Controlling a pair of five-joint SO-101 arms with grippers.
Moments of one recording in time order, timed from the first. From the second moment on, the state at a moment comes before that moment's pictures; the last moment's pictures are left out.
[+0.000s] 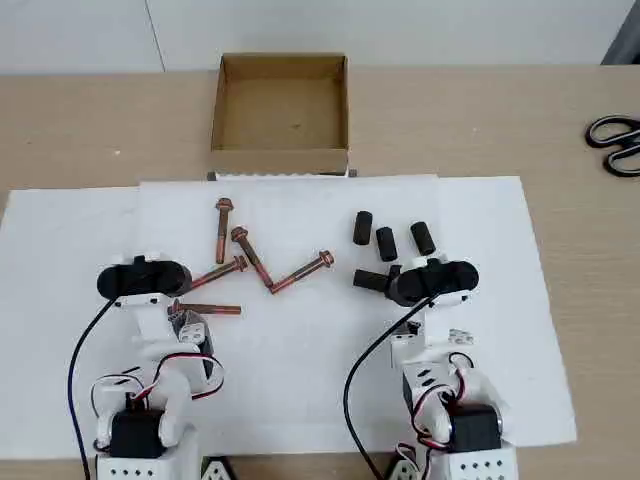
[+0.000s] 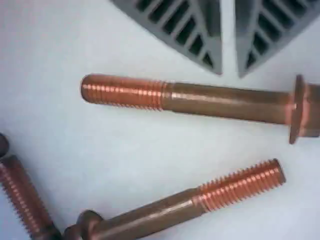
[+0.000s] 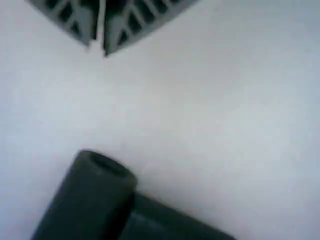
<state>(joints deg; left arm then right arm) -3.0 -103.4 90.9 71.4 13.1 -9.1 -103.6 92.6 67.3 -0.5</state>
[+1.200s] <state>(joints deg) 1.5 -98.2 64.0 75.0 11.3 -9.1 -103.6 92.6 67.3 -0.5</state>
